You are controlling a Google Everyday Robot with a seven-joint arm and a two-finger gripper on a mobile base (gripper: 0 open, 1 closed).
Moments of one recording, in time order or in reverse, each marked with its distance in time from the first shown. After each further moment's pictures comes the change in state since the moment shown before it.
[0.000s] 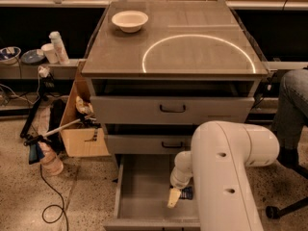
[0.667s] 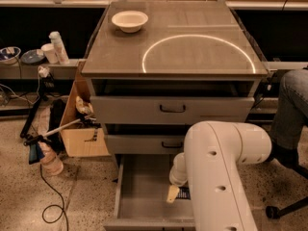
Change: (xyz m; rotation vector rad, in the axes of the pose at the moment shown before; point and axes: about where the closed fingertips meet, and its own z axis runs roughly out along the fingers) arm -0.009 -0.028 0.012 0.102 -0.013 -0.018
